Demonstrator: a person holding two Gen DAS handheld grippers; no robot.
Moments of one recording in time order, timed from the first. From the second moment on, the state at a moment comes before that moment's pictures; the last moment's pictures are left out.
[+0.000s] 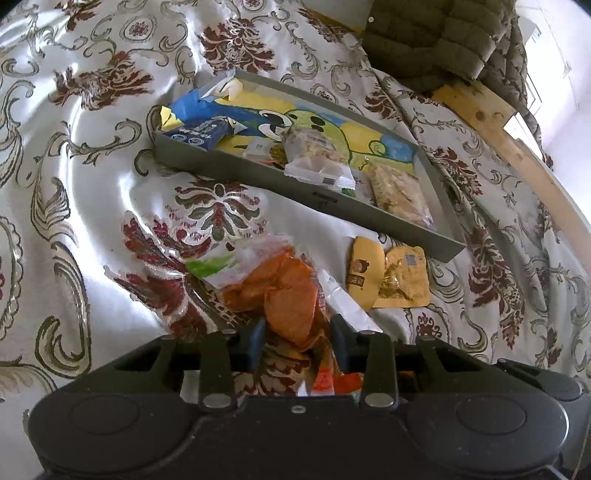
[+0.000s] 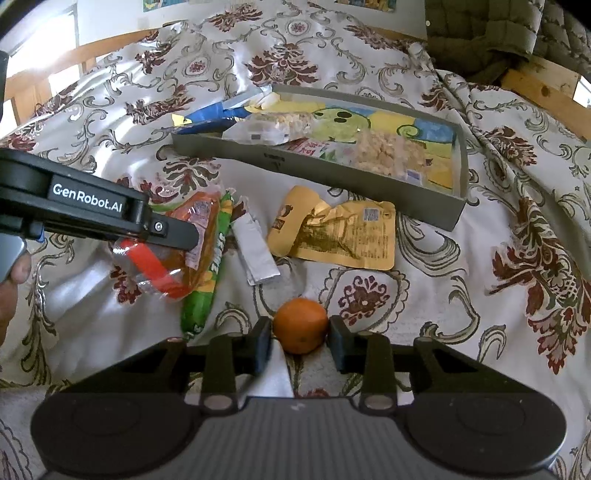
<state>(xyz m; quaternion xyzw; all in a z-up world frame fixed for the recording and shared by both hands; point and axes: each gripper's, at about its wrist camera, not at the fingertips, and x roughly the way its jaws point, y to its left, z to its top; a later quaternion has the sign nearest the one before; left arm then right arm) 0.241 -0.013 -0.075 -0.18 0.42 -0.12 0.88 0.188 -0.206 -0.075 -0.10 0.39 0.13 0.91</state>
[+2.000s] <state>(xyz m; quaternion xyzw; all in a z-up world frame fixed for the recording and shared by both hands) 0.241 -0.018 -0.015 -0.21 0.25 -0.17 0.93 0.209 -0.223 -0.025 -0.04 0.24 0.11 0.96</state>
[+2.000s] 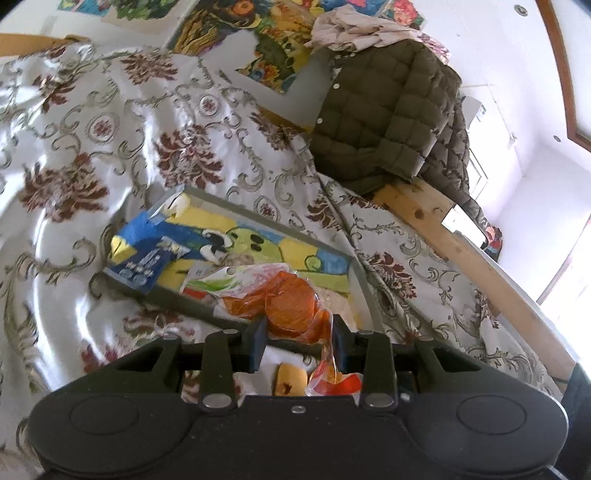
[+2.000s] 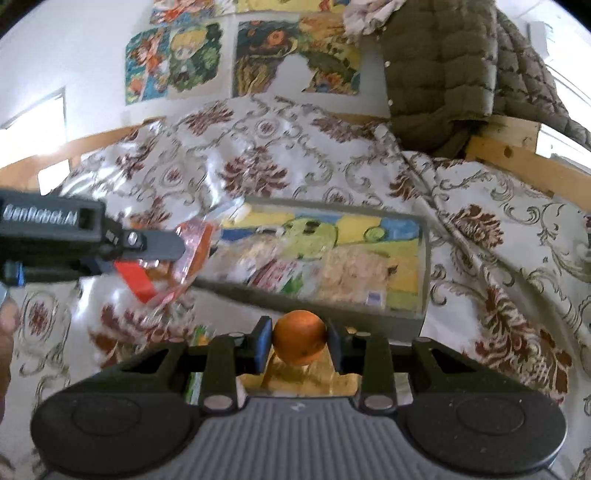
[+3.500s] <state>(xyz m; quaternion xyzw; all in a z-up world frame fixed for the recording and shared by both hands) 0.345 -0.070 -0.047 -0.09 0.26 -0.18 0.94 0.311 -0.258 -0.047 0.04 0.26 0.03 0.97</state>
